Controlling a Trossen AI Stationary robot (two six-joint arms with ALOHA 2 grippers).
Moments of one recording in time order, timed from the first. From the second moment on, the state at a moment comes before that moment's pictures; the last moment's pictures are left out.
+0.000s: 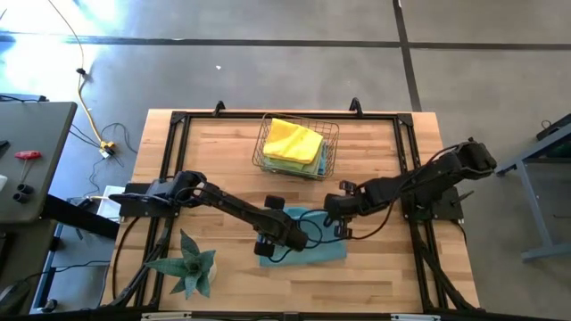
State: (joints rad) left arm -0.22 2.24 1.81 -1.33 -0.26 -0.16; right arm 0.27 1.49 0.94 -0.66 0.14 0.40
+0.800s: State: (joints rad) left arm -0.15 2.22 1.84 -1.51 -0.18 -0.33; right arm 0.29 1.48 0.95 -0.89 0.04 0.67
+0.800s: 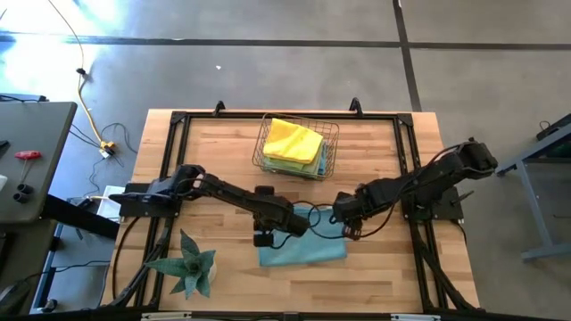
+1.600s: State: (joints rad) left arm -0.34 2.02 1.40 -0.71 -0.22 -0.54; right arm 0.79 1.48 0.65 -0.15 0.30 1.72
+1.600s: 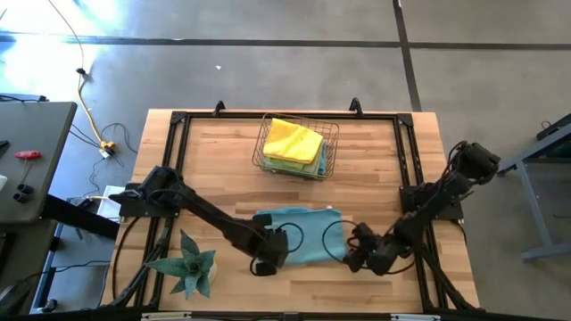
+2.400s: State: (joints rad) left arm -0.35 2.03 1.28 -0.44 -0.20 -0.67; right arm 0.84 1.59 0.64 -0.09 0.50 2.09
